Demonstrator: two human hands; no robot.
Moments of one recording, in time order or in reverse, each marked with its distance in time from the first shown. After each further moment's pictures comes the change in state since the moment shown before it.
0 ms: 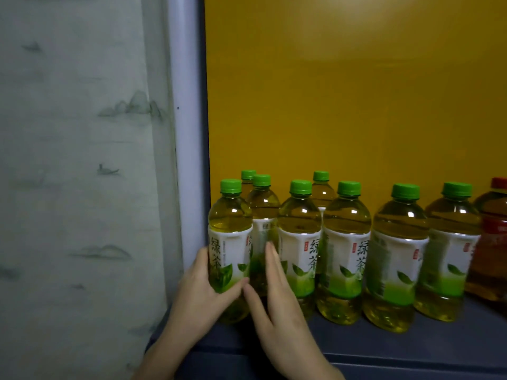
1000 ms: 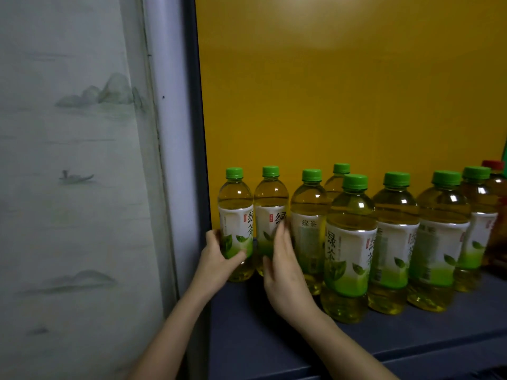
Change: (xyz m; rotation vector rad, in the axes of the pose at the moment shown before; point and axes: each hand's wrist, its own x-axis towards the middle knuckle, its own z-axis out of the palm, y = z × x) left_hand 0.115 -0.080 -0.007 -0.241 -0.241 -0.040; right_hand 0.087 0.014 0.073 -0.267 0.247 0.102
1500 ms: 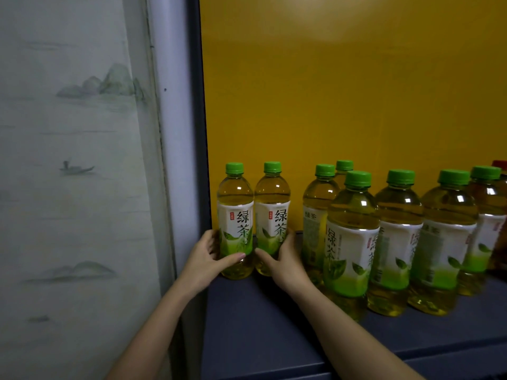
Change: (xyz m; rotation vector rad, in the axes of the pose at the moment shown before) left_hand 0.000 -0.013 -0.013 -0.196 -0.115 -0.022; right_hand 0.031 0.040 0.014 0.288 -0.037 0.378
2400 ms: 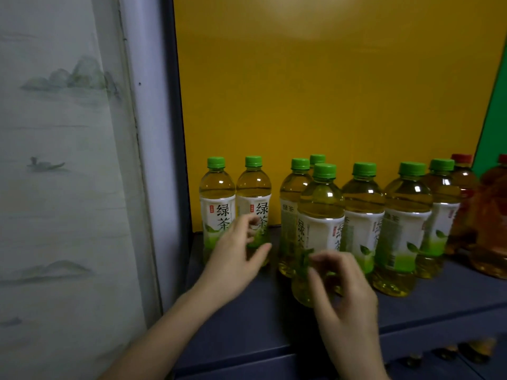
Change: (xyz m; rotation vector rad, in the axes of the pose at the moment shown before) left_hand -0.041 0.065 0.078 0.455 -0.044 0.400; right_hand -0.117 -0.011 -0.090 -0.184 0.396 -0.457
